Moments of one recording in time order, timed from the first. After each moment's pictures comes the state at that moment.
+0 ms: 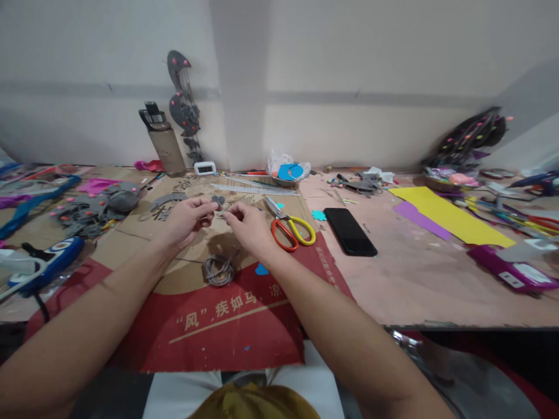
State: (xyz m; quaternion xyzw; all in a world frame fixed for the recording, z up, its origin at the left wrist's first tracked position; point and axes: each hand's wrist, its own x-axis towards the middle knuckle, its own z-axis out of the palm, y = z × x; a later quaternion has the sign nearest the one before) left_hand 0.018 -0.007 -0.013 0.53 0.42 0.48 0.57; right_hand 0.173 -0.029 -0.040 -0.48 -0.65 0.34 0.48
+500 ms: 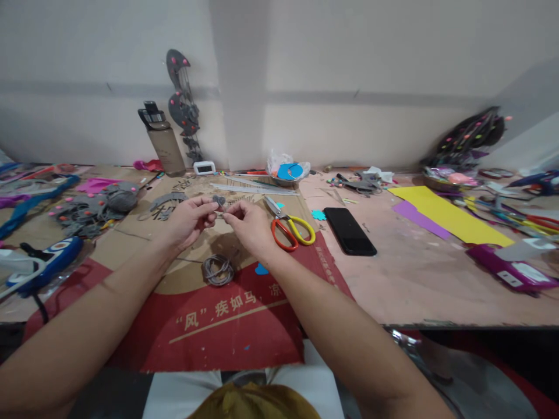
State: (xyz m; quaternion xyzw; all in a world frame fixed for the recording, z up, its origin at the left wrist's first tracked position) left_hand 0.022 -0.009 -0.015 0.50 0.37 0.49 0.61; right_hand 0.173 -0.029 -0.040 -0.48 -0.63 0.33 0.51
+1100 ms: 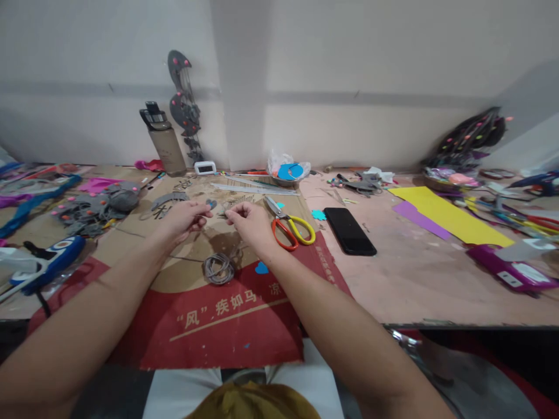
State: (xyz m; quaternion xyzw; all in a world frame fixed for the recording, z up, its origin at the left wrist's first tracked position) left_hand 0.005 0.007 -0.021 0.49 0.53 0.43 0.54; right_hand 0.171 -0.026 -0.040 -0.49 -0.57 0.41 0.52
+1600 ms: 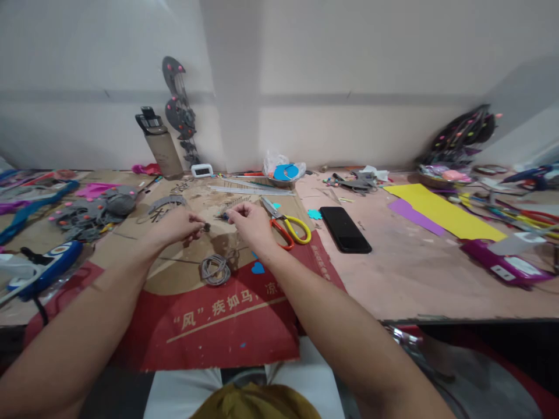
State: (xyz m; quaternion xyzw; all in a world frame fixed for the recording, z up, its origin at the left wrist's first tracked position) left_hand -0.011 0.008 -0.018 0.69 0.62 0.15 0.33; right_hand 0.179 -0.025 -0.040 -0.50 -0.56 0.40 0.53
